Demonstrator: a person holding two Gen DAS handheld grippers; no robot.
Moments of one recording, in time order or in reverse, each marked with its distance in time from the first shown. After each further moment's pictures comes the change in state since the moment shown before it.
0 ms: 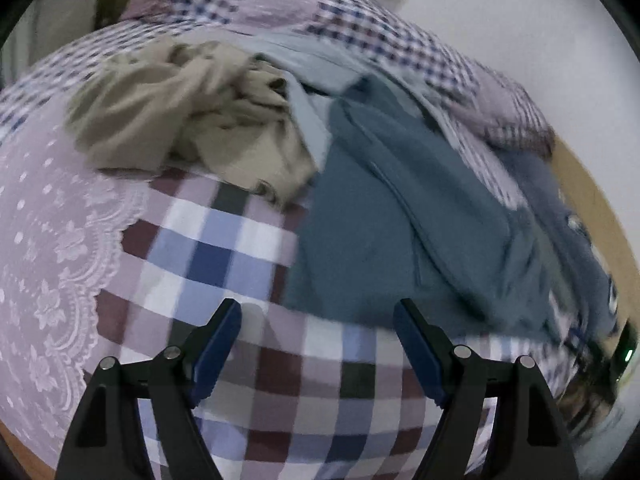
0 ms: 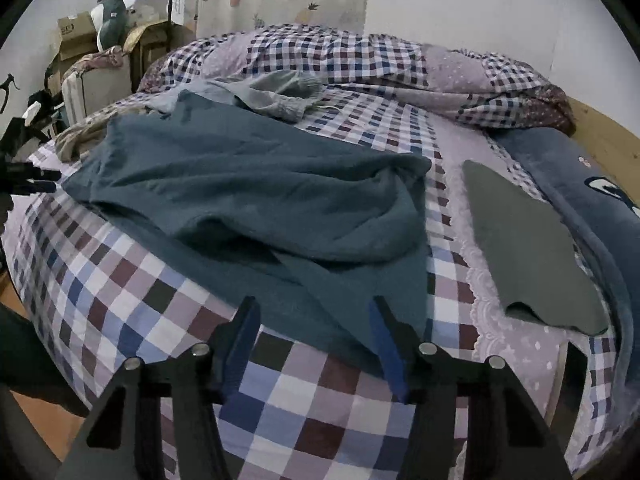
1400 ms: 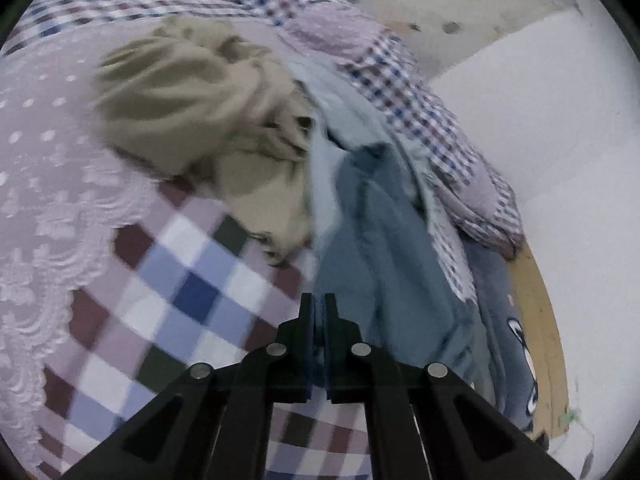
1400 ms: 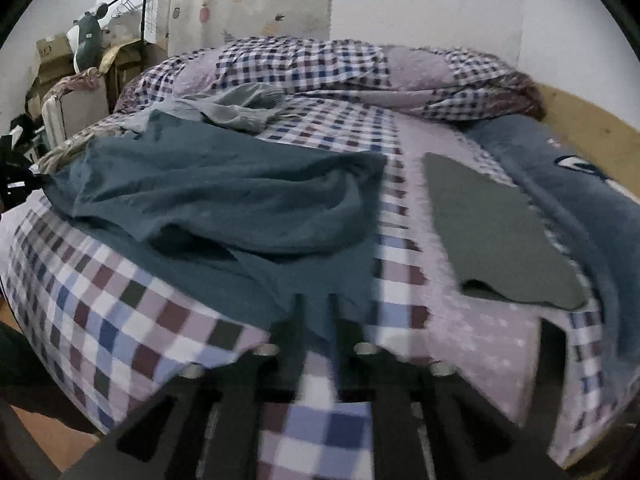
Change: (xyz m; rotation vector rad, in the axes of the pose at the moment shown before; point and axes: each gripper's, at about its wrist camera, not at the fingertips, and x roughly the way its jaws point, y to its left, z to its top) left arm 0.004 0.023 0.033 -0.286 -0.086 -0.202; right arm -0.017 -0.030 -0.010 0.092 -0.040 -0.029
